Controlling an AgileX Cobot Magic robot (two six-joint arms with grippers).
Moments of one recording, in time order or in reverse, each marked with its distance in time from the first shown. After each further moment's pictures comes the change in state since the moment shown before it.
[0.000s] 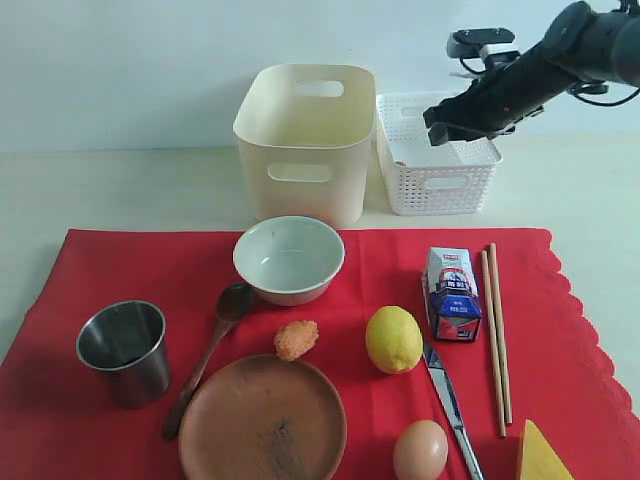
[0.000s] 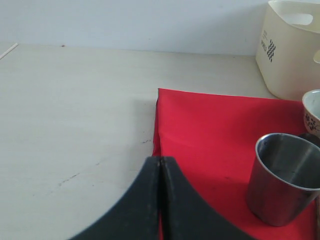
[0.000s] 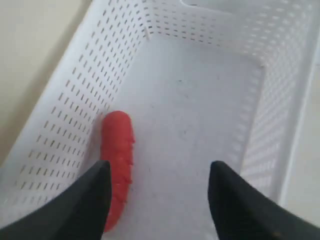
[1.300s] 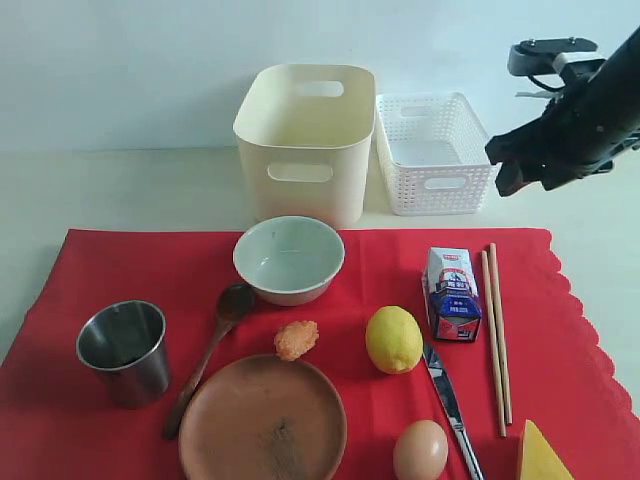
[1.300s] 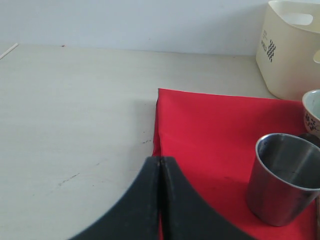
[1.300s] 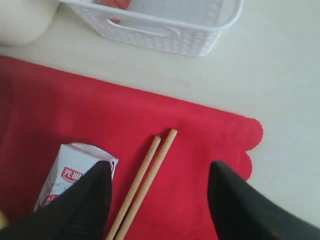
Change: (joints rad) left arm 0.000 0.000 0.000 0.000 0.000 0.000; right arm 0.000 -0.528 0.638 -0.195 0.067 0.190
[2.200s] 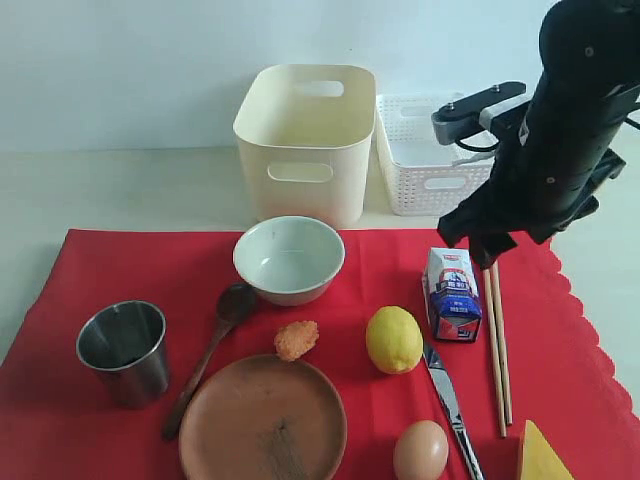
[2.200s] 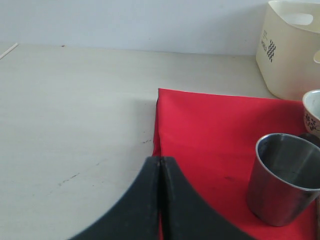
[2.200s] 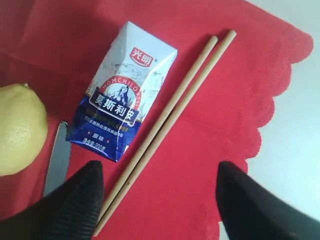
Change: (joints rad) left arm 0.000 0.000 0.000 0.000 0.000 0.000; right arm 0.324 -0.123 0.128 -0.412 0.187 0.399
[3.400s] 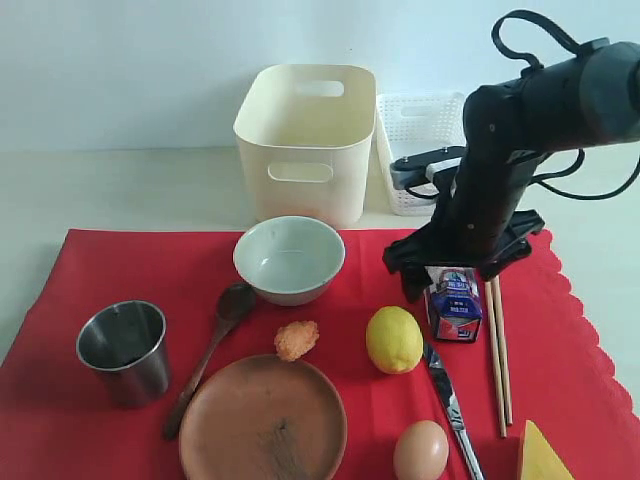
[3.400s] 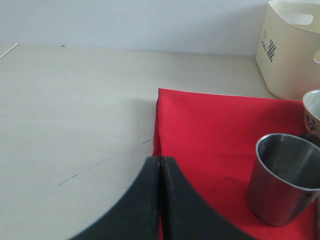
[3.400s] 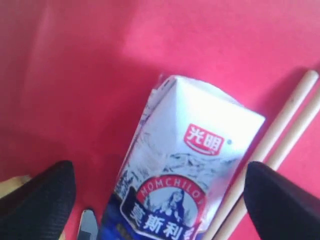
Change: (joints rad) left arm 0.000 0.000 0.000 0.000 0.000 0.000; right arm 0.000 0.291 -0.075 0.122 -0.169 0.032
